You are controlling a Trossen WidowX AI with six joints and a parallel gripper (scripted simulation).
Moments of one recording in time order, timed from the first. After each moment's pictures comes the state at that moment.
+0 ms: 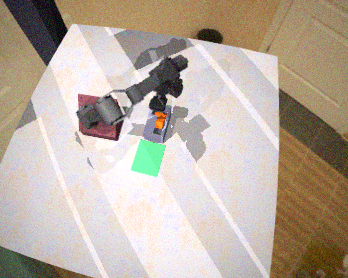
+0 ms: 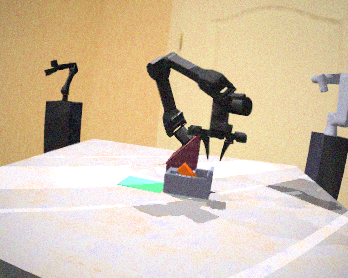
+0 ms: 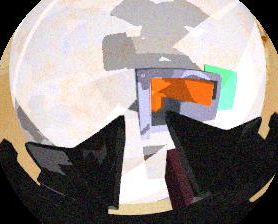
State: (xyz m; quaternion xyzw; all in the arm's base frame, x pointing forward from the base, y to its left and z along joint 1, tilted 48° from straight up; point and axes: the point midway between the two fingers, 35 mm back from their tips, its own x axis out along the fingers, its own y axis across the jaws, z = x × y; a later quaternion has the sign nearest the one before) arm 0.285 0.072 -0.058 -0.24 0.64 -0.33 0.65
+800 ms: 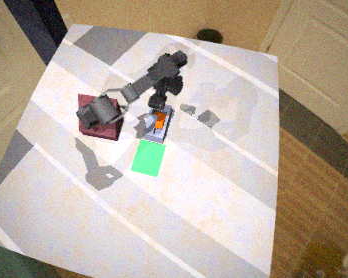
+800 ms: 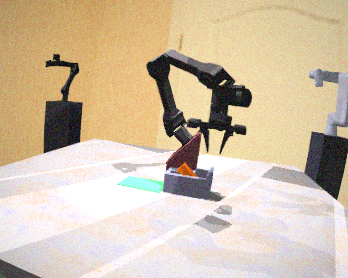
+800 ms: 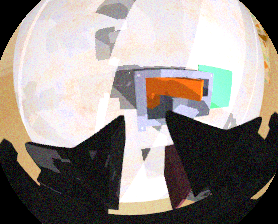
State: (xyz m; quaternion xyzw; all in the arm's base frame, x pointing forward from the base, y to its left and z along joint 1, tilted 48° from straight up) arm 0.286 0.086 -0.040 -0.24 0.64 -0.33 0.66
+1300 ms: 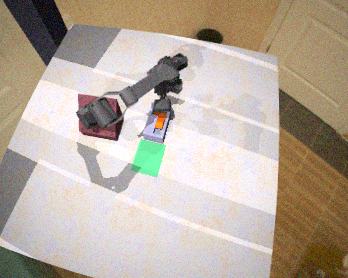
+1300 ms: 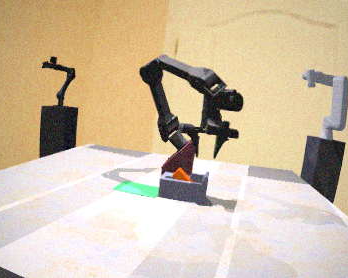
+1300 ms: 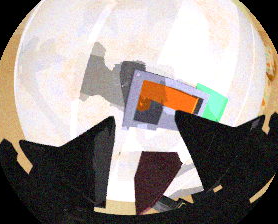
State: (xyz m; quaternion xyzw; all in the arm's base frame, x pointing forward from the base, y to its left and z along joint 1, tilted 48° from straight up) arm 0.287 0.079 -0.032 -0.33 0.68 -0.23 0.61
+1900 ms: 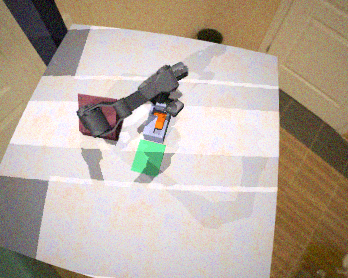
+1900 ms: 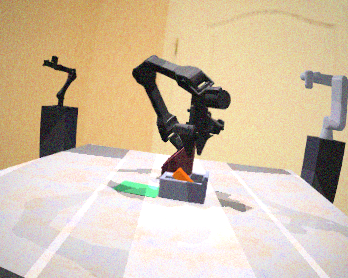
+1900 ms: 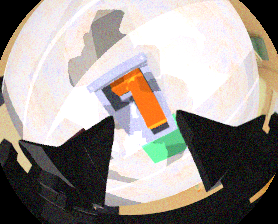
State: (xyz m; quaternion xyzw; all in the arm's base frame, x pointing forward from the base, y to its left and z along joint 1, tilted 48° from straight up) arm 0.287 0.055 -0.004 -0.55 0.72 0.07 0.42
